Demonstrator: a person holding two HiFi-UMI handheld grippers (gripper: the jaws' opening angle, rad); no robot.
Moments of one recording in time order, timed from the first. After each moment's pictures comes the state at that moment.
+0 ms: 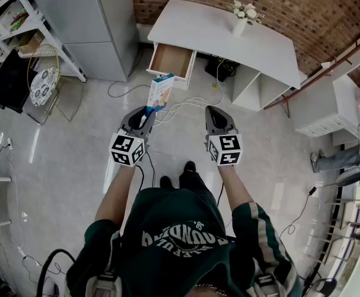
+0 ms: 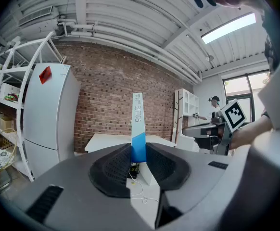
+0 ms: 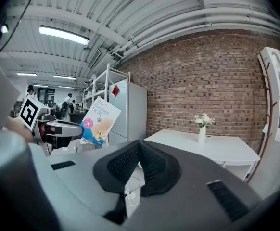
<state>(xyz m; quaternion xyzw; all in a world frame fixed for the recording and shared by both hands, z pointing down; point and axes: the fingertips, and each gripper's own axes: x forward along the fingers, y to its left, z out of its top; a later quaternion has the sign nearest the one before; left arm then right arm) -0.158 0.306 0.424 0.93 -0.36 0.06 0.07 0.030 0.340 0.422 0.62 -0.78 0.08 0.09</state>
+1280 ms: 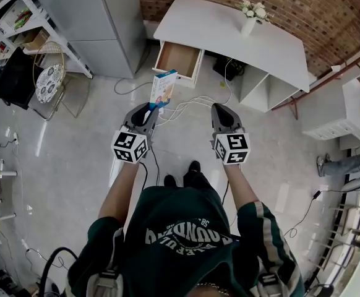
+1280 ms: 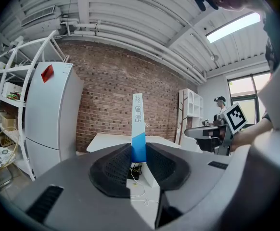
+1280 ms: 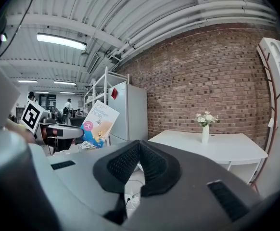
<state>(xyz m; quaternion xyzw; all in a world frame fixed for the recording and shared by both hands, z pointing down) -0.147 0.276 0.422 0.92 -0.38 0.06 0.08 0.051 0.311 0.421 0.61 -0.79 0.09 0.07</state>
